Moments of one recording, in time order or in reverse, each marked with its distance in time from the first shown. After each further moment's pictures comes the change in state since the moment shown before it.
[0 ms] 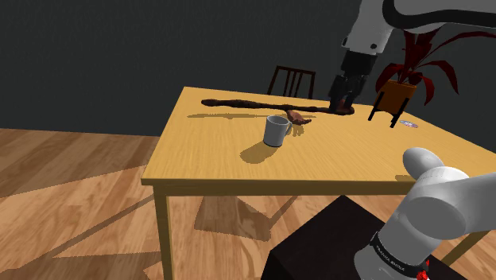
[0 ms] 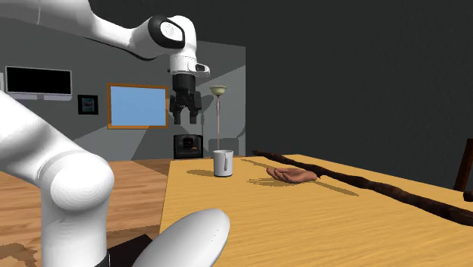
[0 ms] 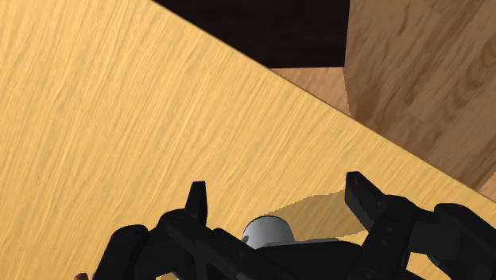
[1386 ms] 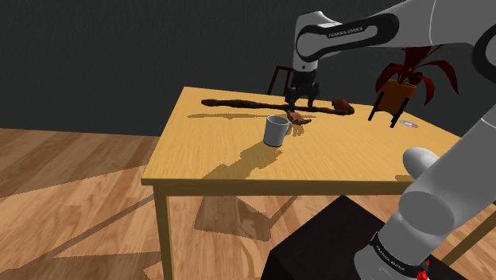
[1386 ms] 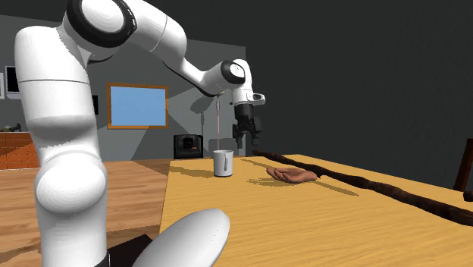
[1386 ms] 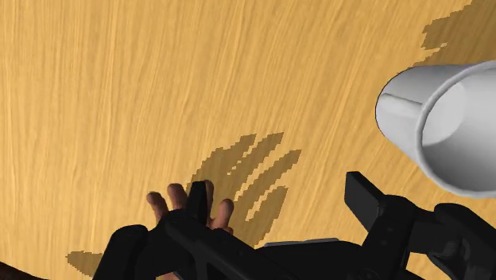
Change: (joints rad) arm -0.151 0.682 0.010 0.349 -0.236 0.247 0.174
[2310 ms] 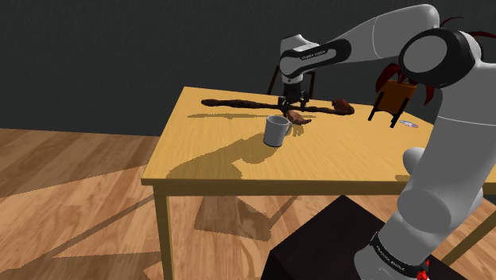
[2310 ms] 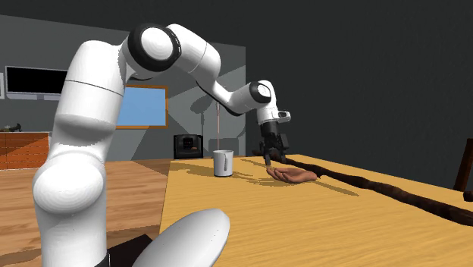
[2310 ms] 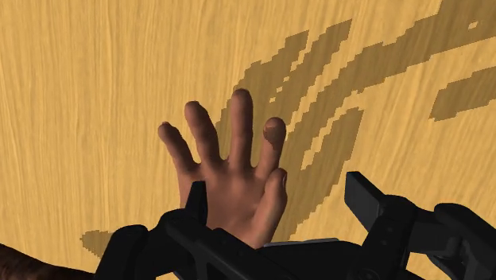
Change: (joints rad) arm -0.036 0.338 -0.040 0.248 -0.112 0.048 0.088
